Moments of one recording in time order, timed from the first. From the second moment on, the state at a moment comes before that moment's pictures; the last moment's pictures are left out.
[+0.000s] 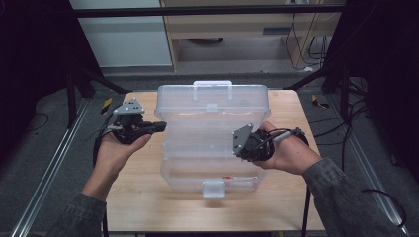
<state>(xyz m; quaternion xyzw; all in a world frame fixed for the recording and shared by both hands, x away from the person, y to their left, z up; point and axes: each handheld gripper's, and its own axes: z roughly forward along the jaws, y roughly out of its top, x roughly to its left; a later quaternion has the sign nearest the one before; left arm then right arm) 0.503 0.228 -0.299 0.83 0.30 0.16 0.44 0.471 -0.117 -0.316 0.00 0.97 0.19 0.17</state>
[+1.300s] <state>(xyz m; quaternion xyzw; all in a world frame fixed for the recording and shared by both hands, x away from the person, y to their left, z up) 0.498 0.235 -0.312 0.83 0.31 0.14 0.44 0.462 -0.121 -0.329 0.00 0.97 0.20 0.16</state>
